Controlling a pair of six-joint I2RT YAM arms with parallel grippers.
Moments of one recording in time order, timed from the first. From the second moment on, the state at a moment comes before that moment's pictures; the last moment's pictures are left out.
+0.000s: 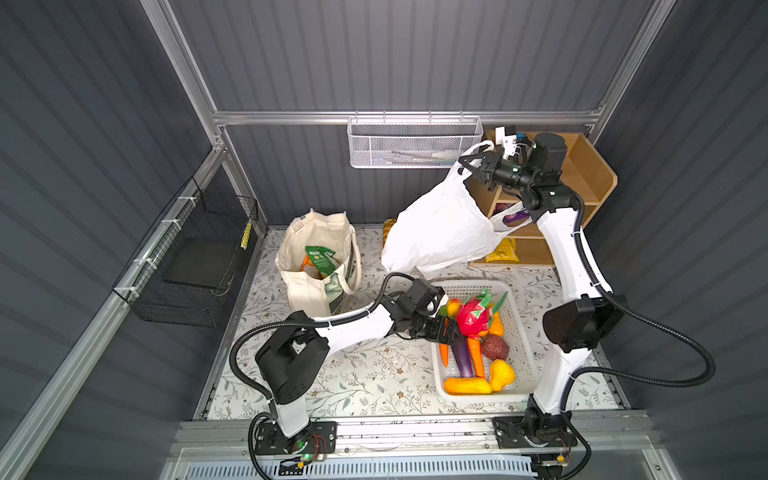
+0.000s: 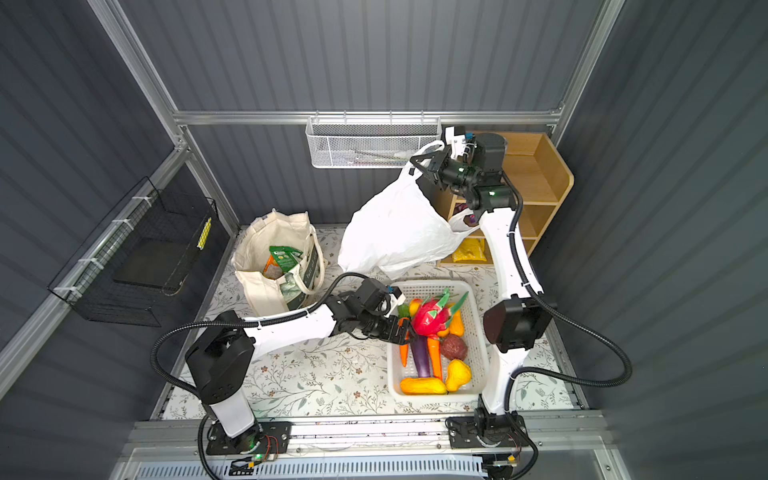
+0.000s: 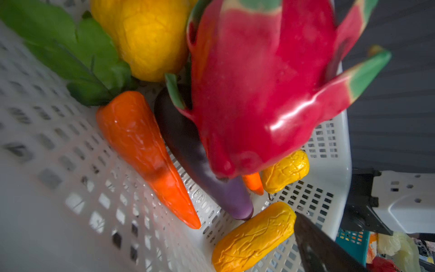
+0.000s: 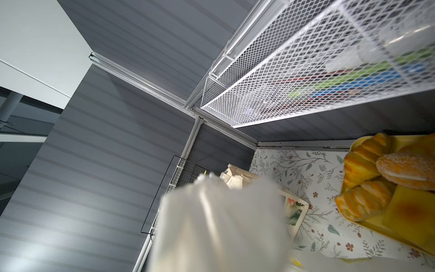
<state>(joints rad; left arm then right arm) -0.94 1.77 1.22 -0.33 0.44 -0.58 0.12 1.97 2.27 -0.35 -0.87 0.98</state>
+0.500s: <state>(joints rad) -0.93 1.28 1.17 -0.69 0.13 -0.40 0.32 1.79 2.16 -0.64 -0.69 0.60</state>
